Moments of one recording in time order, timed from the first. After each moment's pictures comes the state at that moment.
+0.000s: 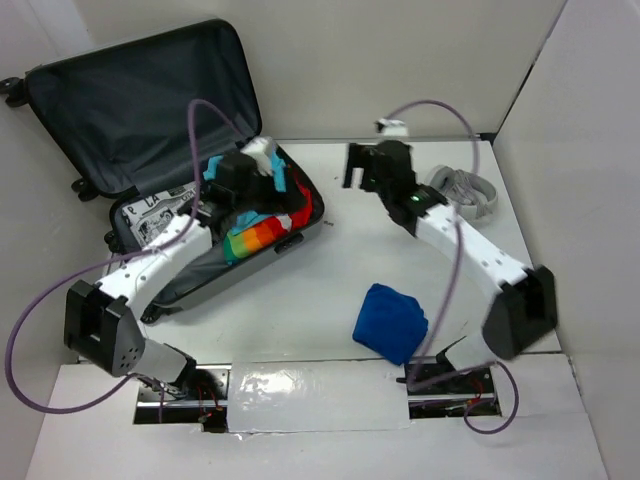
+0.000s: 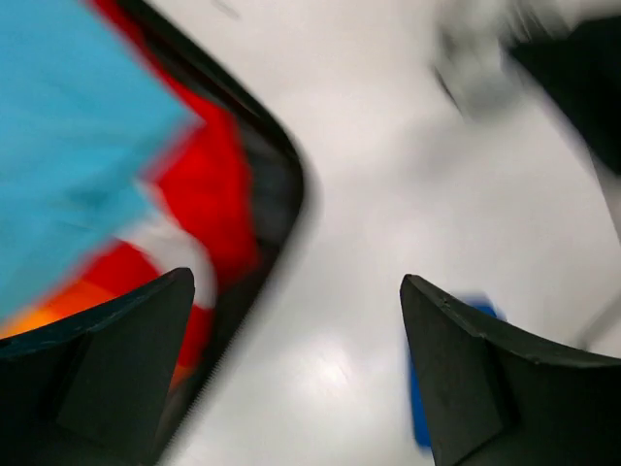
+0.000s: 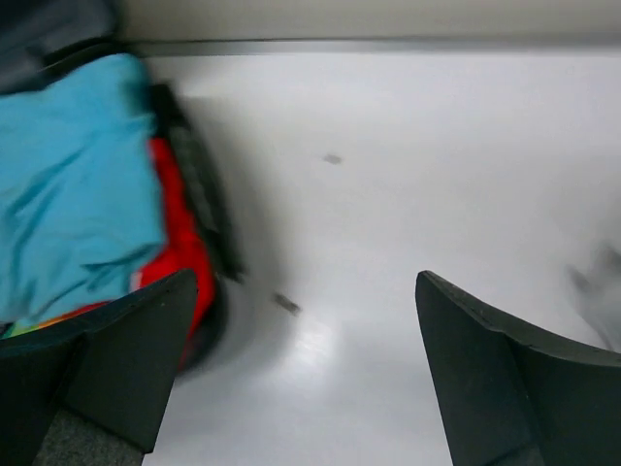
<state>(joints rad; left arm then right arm) -0.38 1.45 1.26 -0.27 0.13 -0.43 0.51 1.57 1.35 -0.15 0.27 0.25</state>
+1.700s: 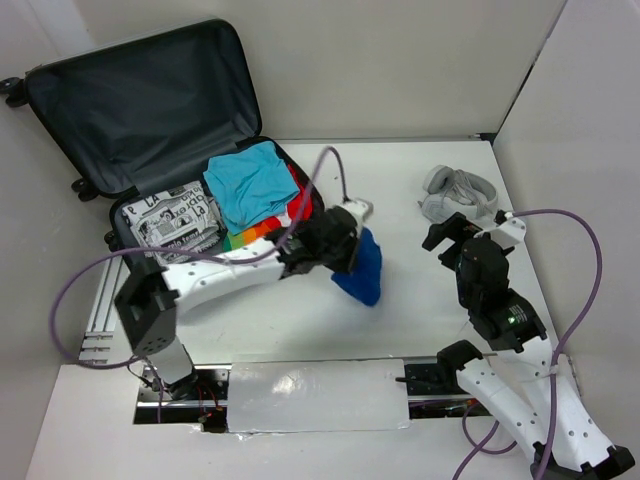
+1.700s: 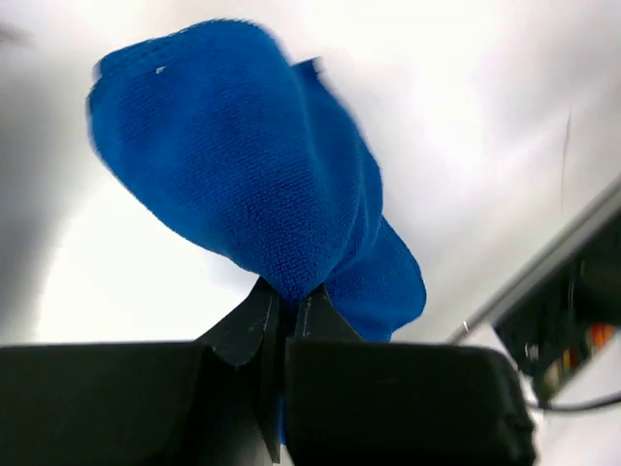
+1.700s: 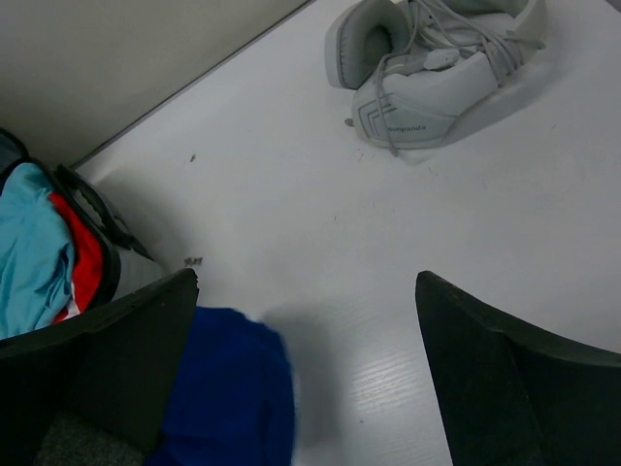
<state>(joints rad) -1.00 1.72 1.36 -0.41 -0.06 -0.45 0.41 0.56 0.78 -0.56 0.58 0.65</state>
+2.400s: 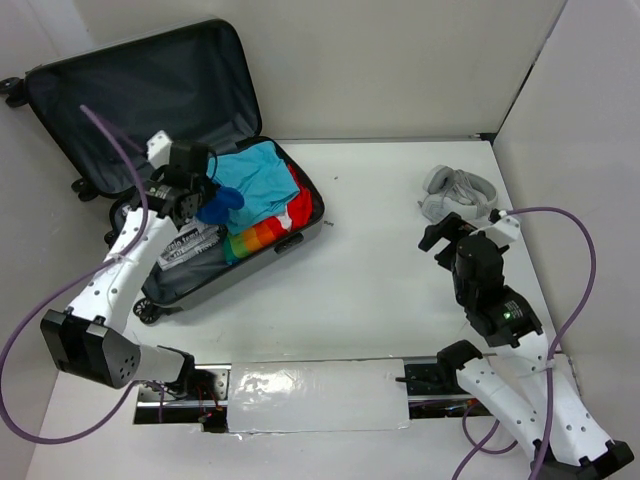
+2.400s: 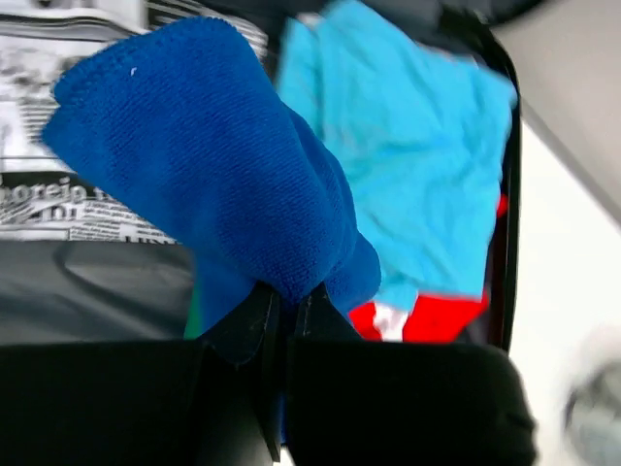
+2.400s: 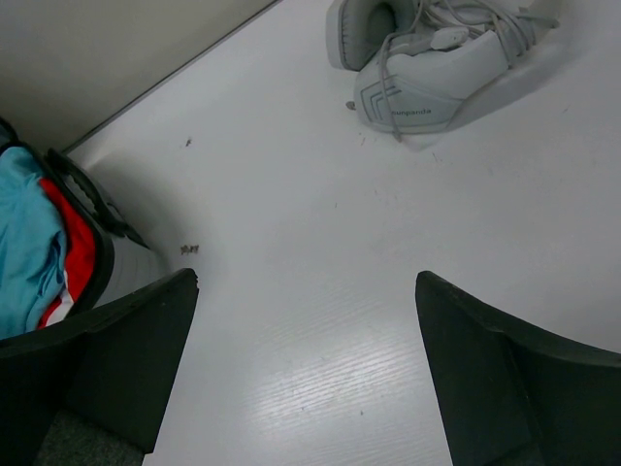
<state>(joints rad) -0.27 1.35 1.39 -0.74 -0.46 -0.86 0.41 0.58 0.76 -0.56 0.56 0.66</state>
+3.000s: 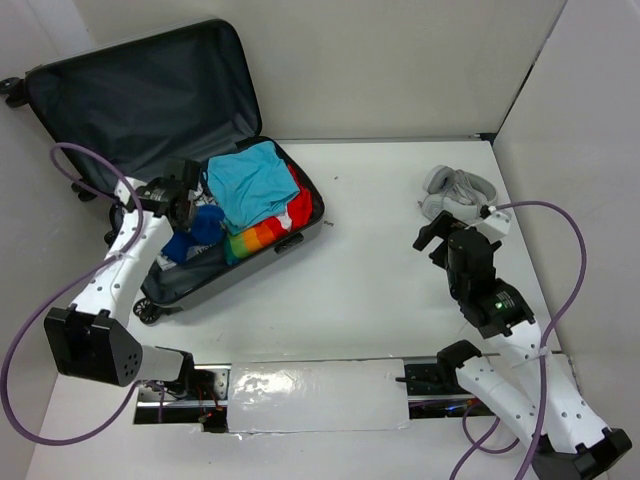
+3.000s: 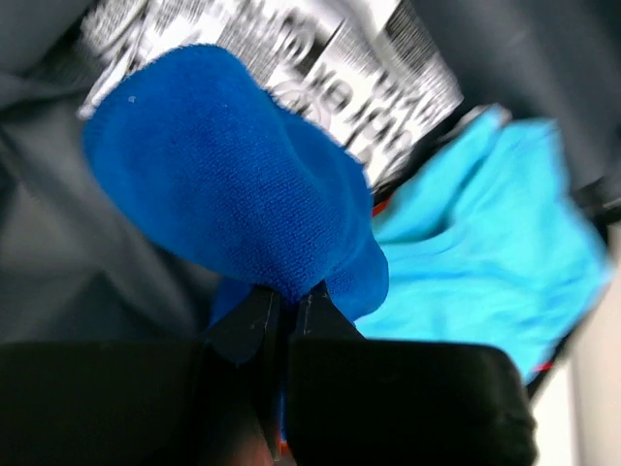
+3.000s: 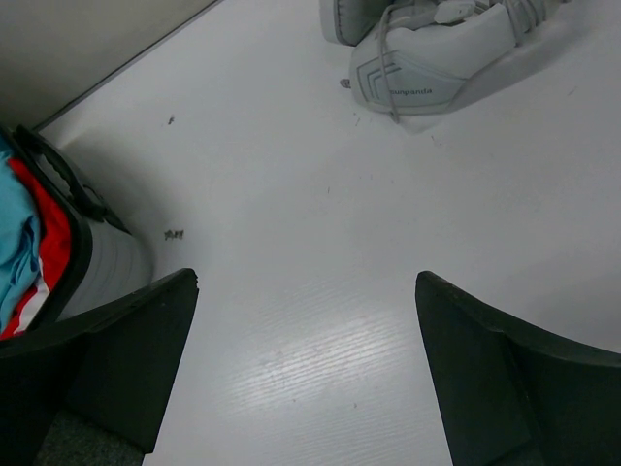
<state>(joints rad) -0.16 1.34 1.26 -0.96 -0.59 -1.43 0.41 0.64 0.76 -0.55 0.54 0.66</state>
